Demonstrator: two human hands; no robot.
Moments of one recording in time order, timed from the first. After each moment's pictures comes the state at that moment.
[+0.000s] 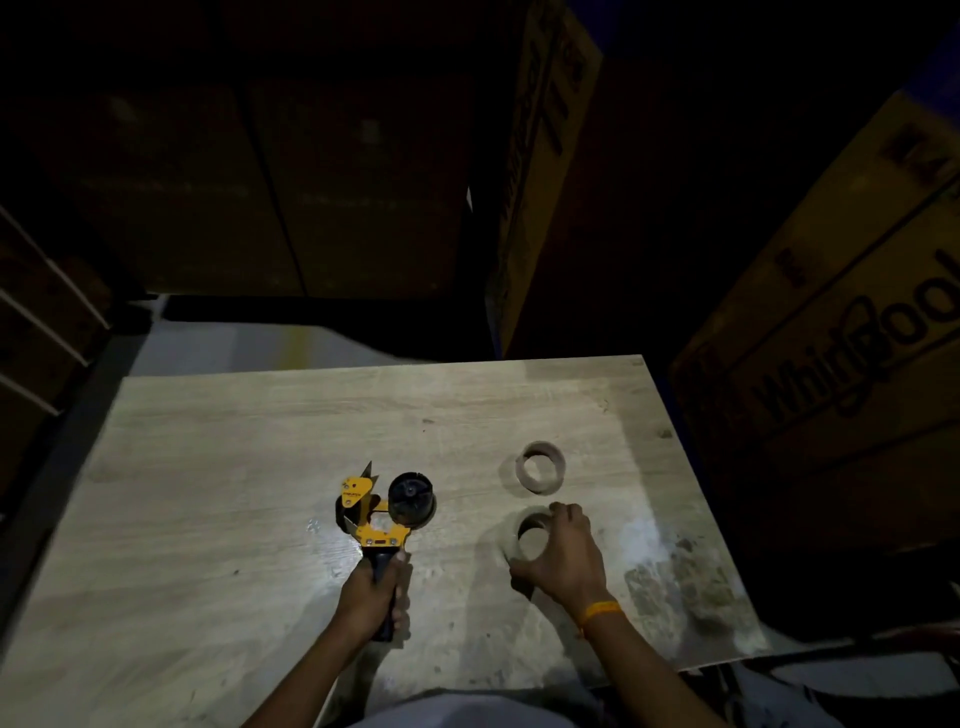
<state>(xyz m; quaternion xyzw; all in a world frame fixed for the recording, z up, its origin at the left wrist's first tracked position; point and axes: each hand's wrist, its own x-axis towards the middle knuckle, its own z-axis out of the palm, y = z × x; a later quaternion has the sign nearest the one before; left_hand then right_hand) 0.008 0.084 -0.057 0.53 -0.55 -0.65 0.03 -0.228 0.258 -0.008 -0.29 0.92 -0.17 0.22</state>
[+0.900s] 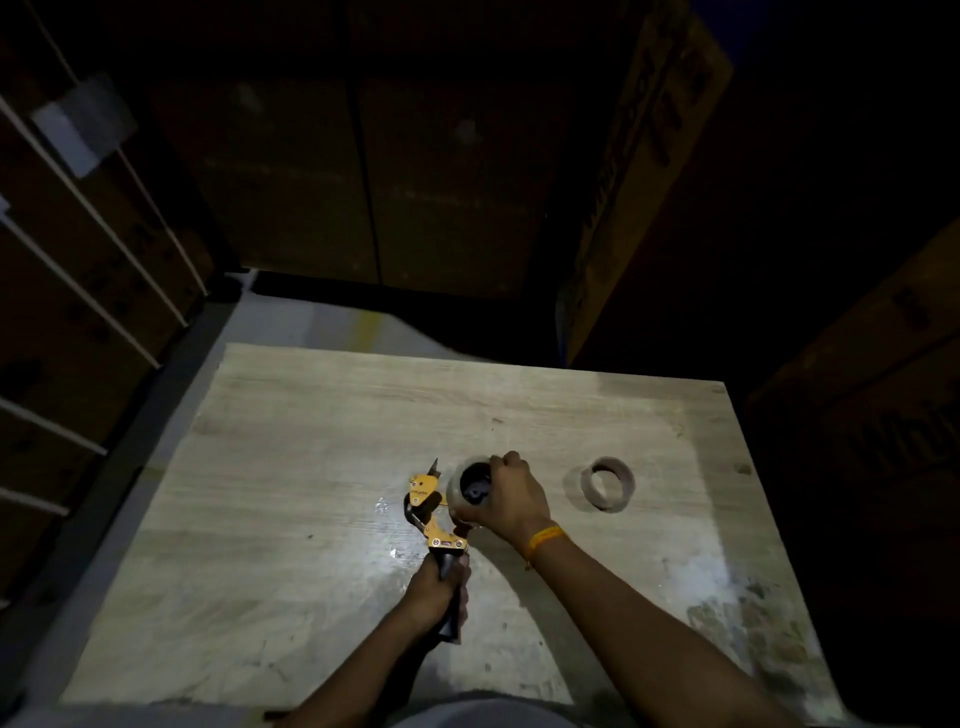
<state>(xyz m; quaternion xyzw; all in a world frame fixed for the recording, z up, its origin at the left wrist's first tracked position) 0.012 0.092 -0.093 0.53 -0.40 -0.75 0.05 -0.162 0.082 0.020 -0.46 0.85 -0.09 0.24</state>
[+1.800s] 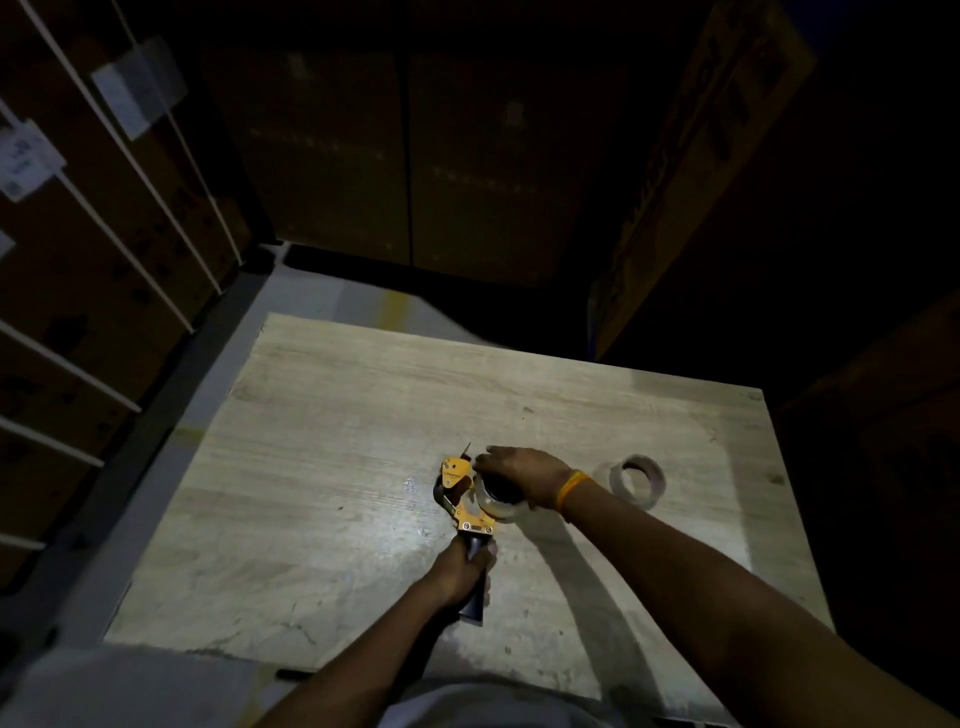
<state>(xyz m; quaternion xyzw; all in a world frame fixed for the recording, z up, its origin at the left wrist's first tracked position) 0.018 0.087 -0.074 0.52 -0.42 -0.75 0.01 -0.183 0.048 0.020 -0.70 0.65 0.12 0.28</state>
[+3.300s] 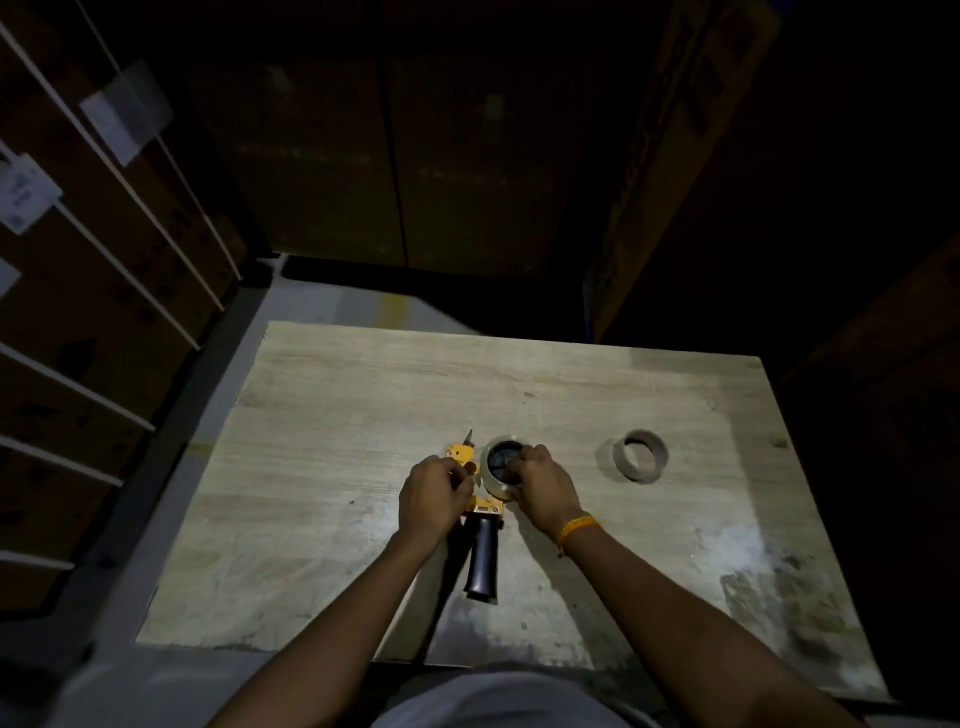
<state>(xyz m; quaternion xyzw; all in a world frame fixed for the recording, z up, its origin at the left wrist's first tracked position) 0.022 0.014 -0.009 0.52 -0.78 -0.32 0.09 -0.143 0.103 0.000 -0.55 0.81 -0.07 0.18</state>
